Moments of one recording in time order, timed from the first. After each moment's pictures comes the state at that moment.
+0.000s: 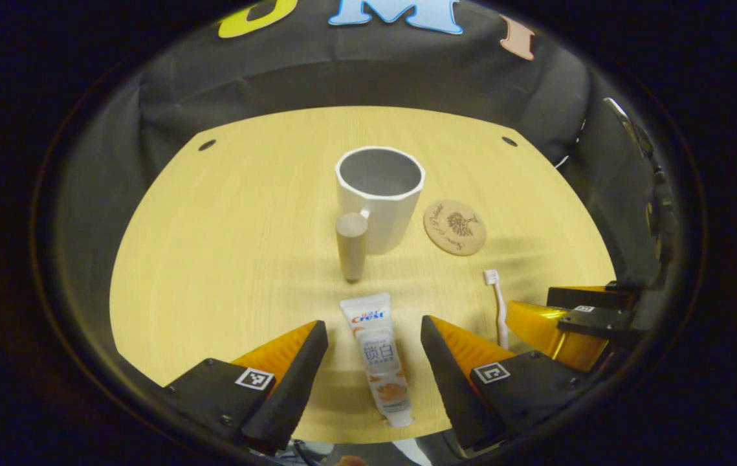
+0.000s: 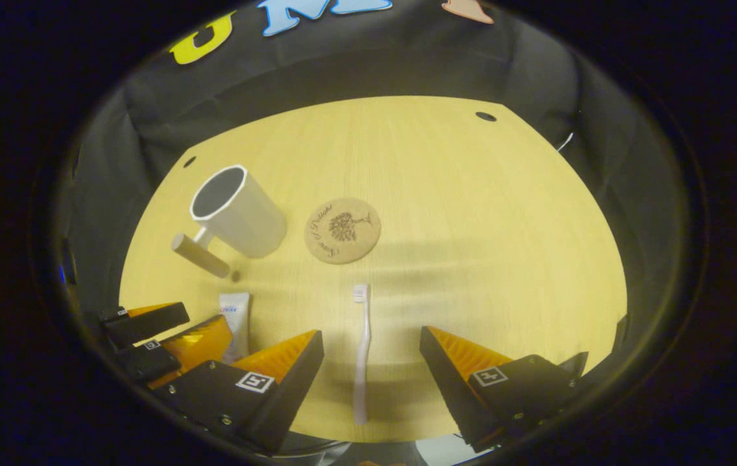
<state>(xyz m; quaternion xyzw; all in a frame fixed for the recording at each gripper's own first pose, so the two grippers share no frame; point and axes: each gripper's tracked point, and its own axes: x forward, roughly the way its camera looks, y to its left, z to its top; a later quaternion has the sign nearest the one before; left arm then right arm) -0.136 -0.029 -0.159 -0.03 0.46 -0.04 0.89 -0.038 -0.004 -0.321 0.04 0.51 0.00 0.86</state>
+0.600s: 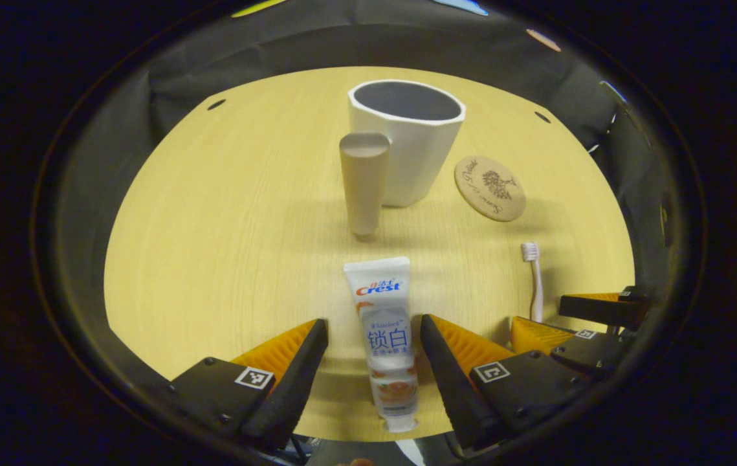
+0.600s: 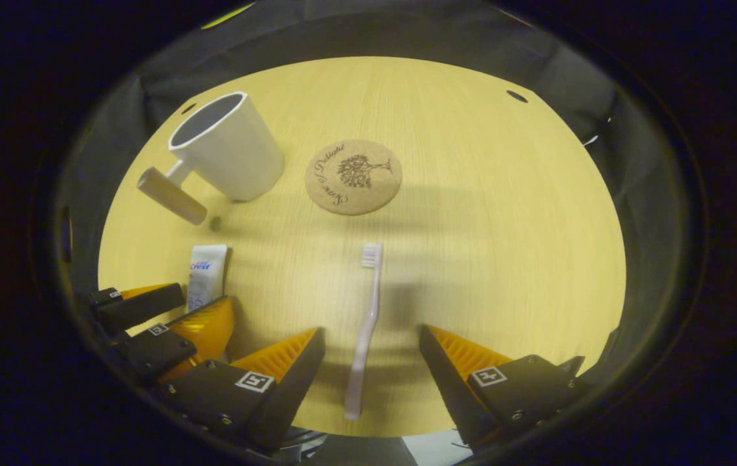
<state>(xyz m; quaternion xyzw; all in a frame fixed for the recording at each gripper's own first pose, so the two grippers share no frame) -0.156 -0.030 -0.180 -0.05 0.52 0.01 0.85 -0.049 0.006 -0.358 -0.02 0.58 0.02 0.81</state>
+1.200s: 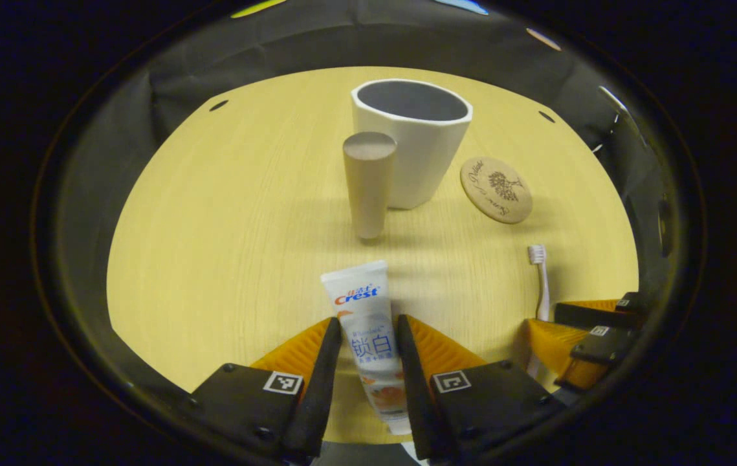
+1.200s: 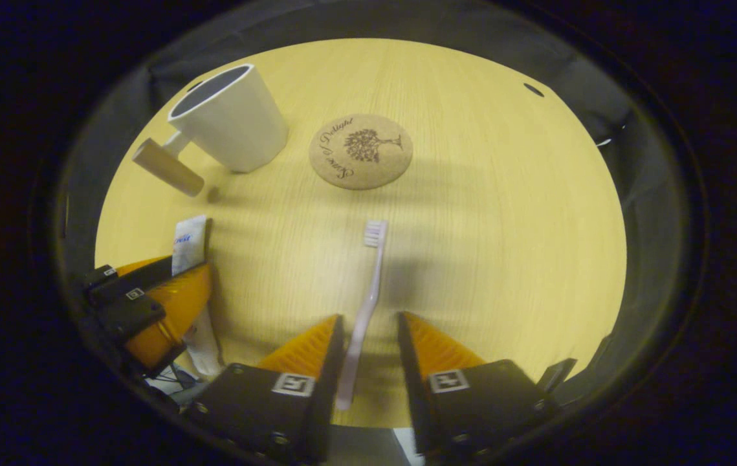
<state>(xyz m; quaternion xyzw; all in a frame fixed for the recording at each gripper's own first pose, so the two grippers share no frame) -0.152 -0.028 -0.184 -0.04 0.52 0.01 0.85 -0.064 0.003 -0.363 -0.02 0.63 0.03 0.78</state>
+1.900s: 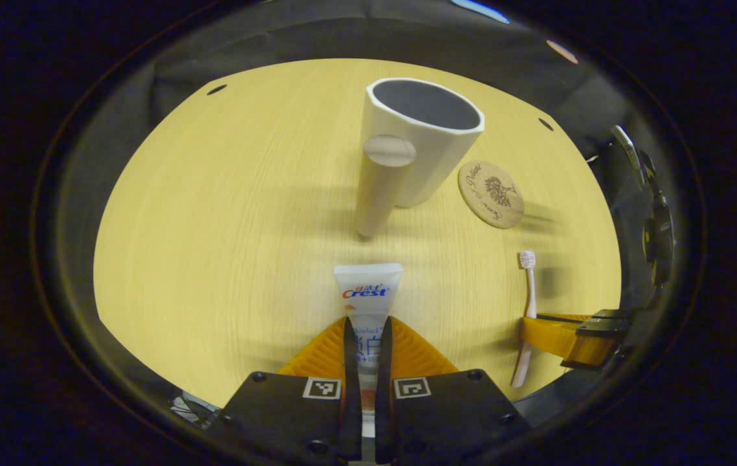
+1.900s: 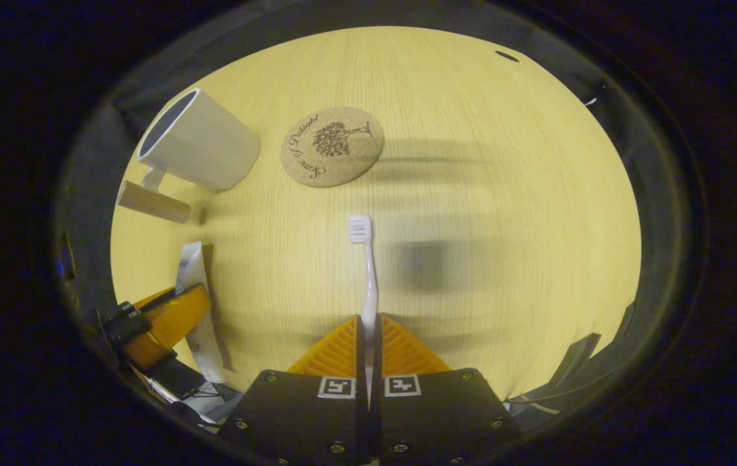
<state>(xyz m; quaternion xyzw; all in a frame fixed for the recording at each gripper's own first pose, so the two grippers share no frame) -0.162 -0.023 -0.170 -0.10 0.54 0.01 0.83 -0.060 0.000 -0.361 0.05 0.65 0.02 0.76</state>
